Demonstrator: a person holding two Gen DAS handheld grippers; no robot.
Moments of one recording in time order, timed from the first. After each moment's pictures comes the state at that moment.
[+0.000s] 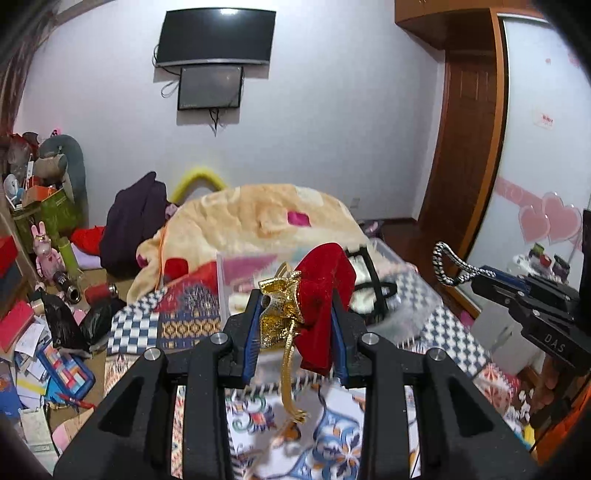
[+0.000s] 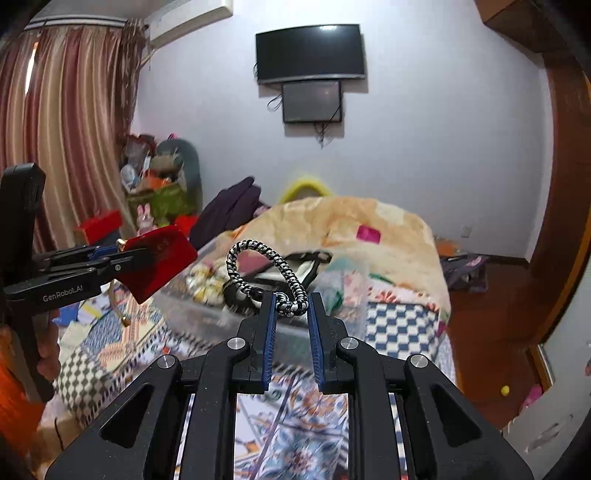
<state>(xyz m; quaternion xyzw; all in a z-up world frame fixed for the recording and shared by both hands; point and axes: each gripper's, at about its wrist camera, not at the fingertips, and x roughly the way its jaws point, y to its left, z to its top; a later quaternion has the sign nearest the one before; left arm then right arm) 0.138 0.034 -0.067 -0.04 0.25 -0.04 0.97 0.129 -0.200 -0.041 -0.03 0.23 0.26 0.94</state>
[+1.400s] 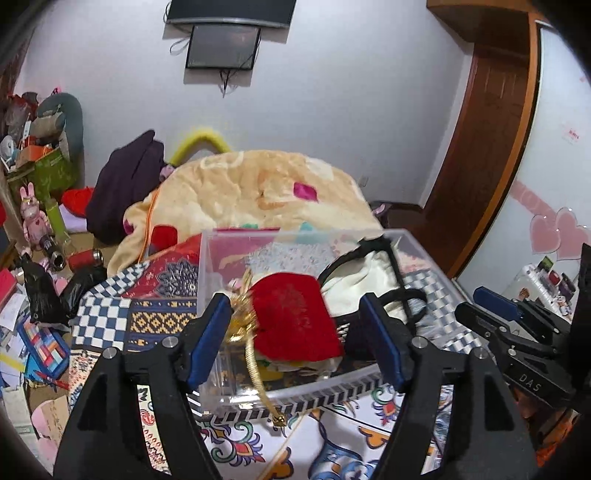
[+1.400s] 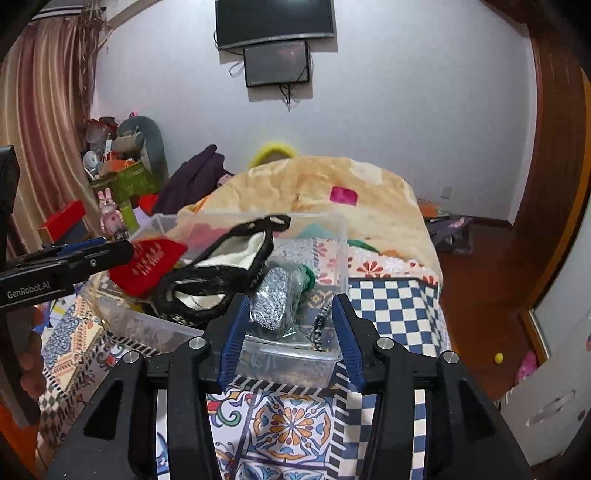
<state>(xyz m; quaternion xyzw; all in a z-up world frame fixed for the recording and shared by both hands) 0.200 0.042 -0.096 -0.08 0.31 -0.04 0.95 0.173 -0.188 -0.068 -0.03 0.30 0.21 0.93</state>
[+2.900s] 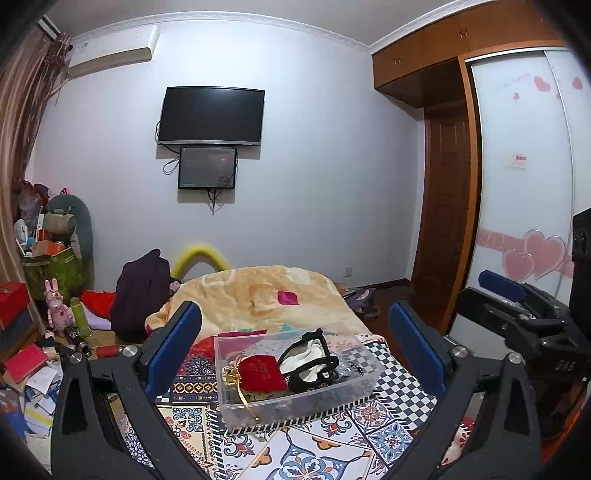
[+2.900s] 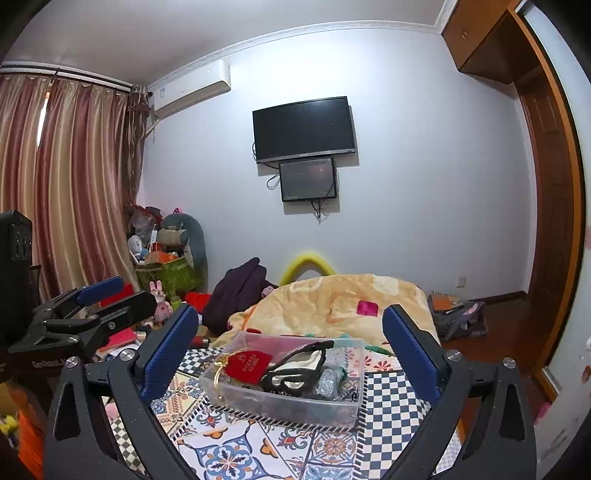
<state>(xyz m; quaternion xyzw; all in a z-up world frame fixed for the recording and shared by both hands) 0.049 0.000 0.022 -0.02 0.11 -0.04 0.99 0.073 -0.201 0.031 0.02 0.10 0.26 0.96</state>
